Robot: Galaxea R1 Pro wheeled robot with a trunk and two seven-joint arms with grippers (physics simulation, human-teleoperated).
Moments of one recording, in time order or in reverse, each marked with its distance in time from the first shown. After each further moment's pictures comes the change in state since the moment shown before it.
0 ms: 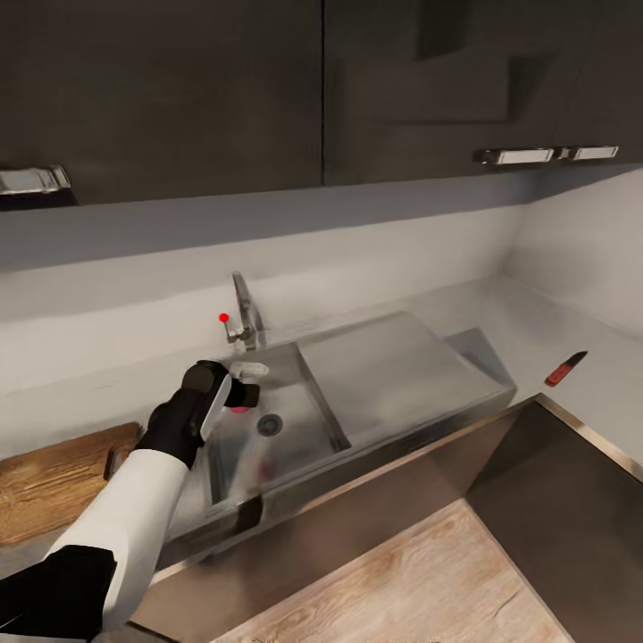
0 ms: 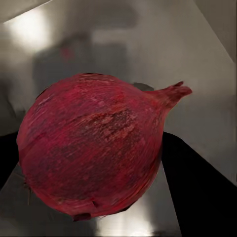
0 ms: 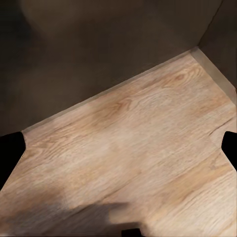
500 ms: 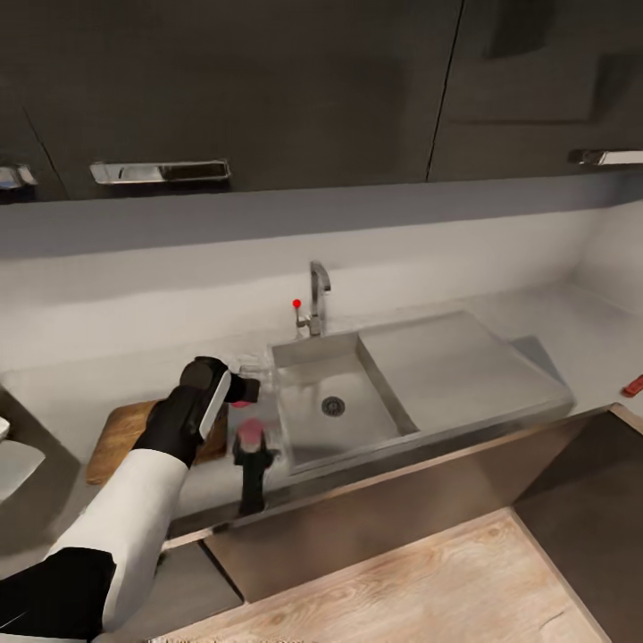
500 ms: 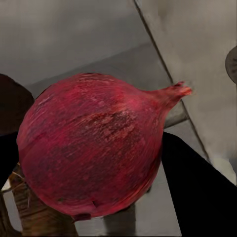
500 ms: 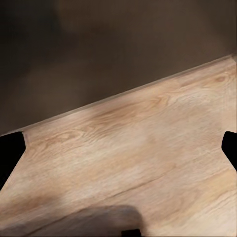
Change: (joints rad) left arm 0.001 -0.001 0.000 -0.041 0.001 0.006 -0.001; right arm 0.000 0.000 0.000 0.000 0.000 -0.002 0.000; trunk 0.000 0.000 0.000
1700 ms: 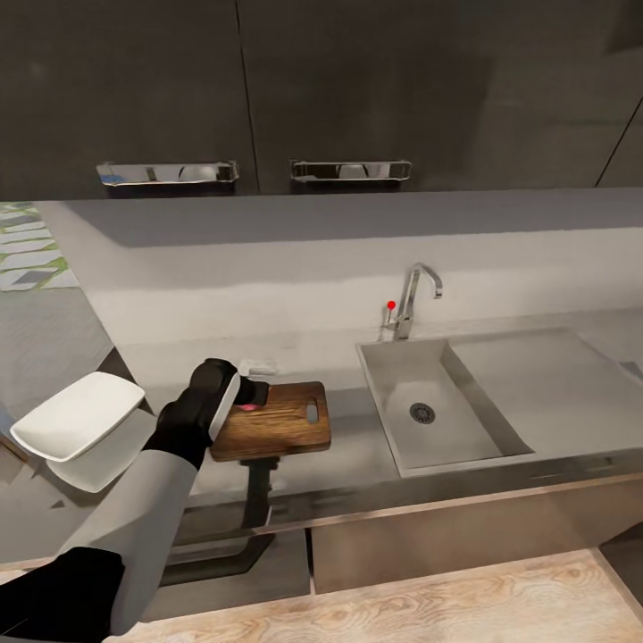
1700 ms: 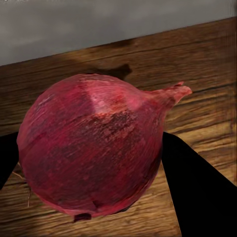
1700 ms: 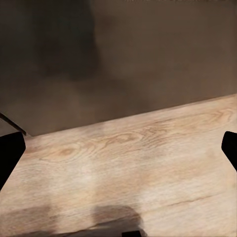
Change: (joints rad) left arm 0.002 -0.032 -0.012 0.015 0.002 -0.001 0.000; right arm 0.000 -0.001 0.000 -0.002 0.001 -0.004 0.003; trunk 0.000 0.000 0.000
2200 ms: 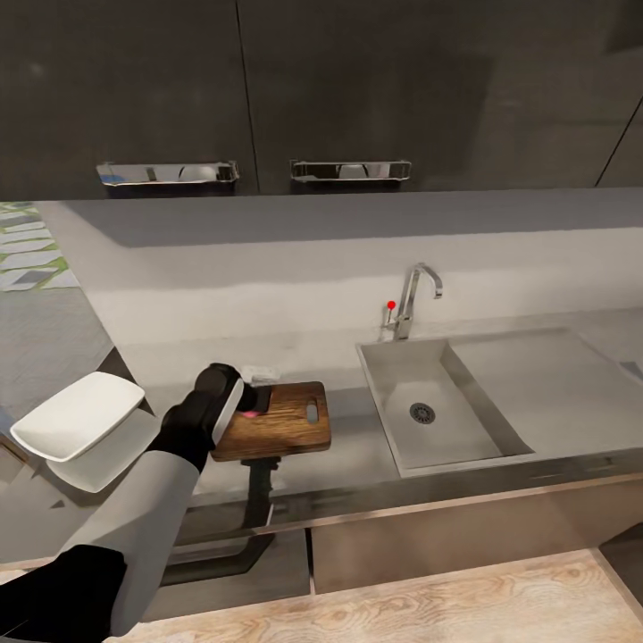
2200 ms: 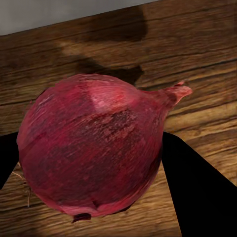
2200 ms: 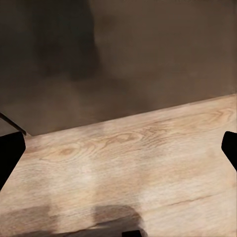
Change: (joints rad) left arm 0.000 -0.002 -0.015 0.049 -0.001 0.000 0.000; right arm 0.000 0.001 0.000 0.000 -0.001 0.000 0.000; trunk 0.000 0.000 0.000
